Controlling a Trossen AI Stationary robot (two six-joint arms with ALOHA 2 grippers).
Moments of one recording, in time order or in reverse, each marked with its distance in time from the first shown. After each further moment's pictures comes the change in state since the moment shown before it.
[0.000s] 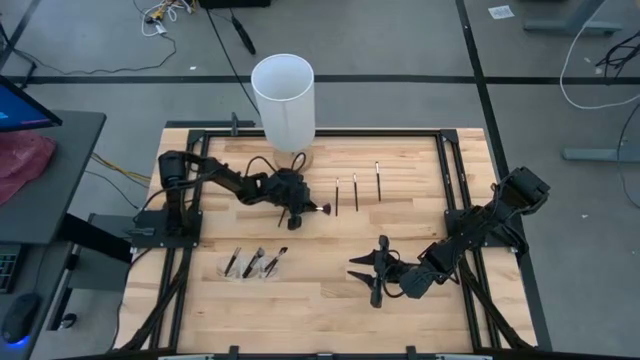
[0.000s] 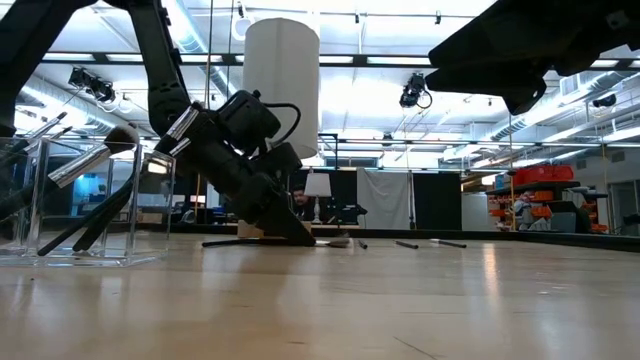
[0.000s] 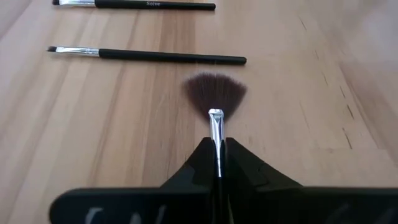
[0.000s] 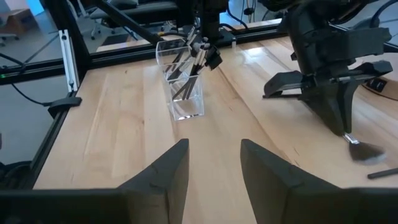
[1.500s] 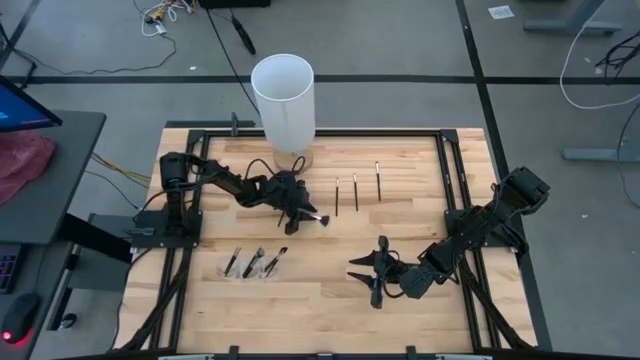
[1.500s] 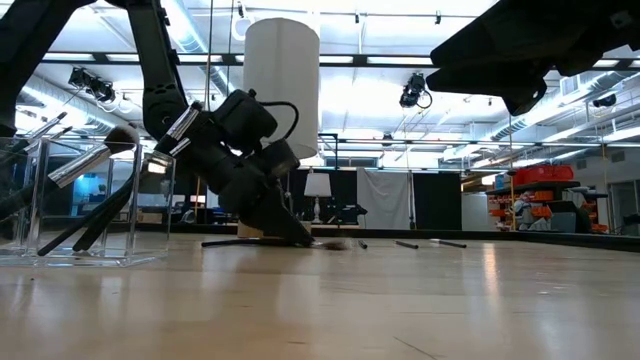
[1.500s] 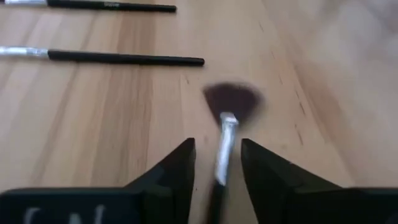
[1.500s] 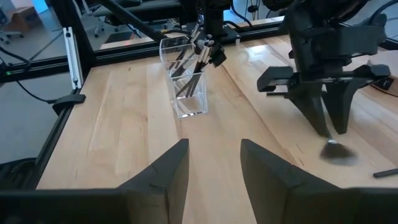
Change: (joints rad) left arm -0.040 -0.037 -0.006 0.070 0.093 -0.023; right arm 0.000 0.000 0.000 -0.003 -0.017 0.003
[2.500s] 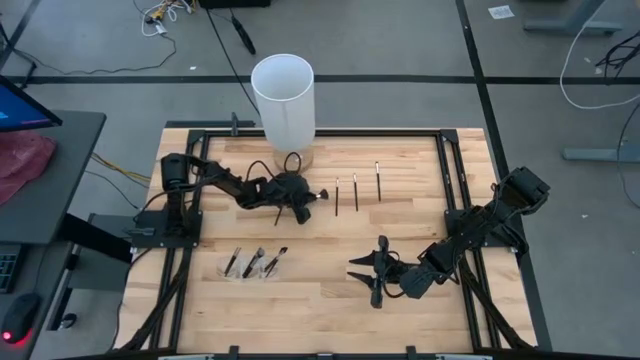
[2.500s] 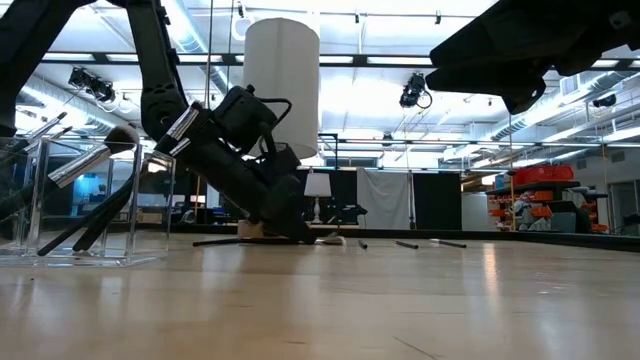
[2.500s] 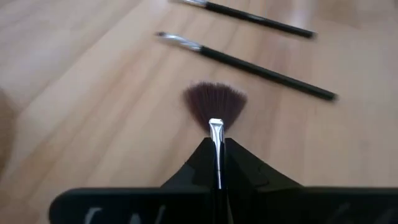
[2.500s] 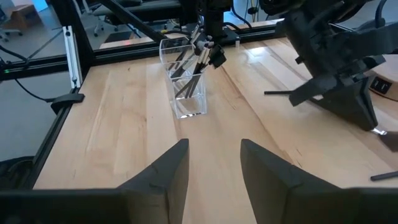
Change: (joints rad) left arm -0.019 0.010 -0.003 0.057 -0.409 -0.287; right arm 0.000 0.000 0.000 0.004 0.003 -0.018
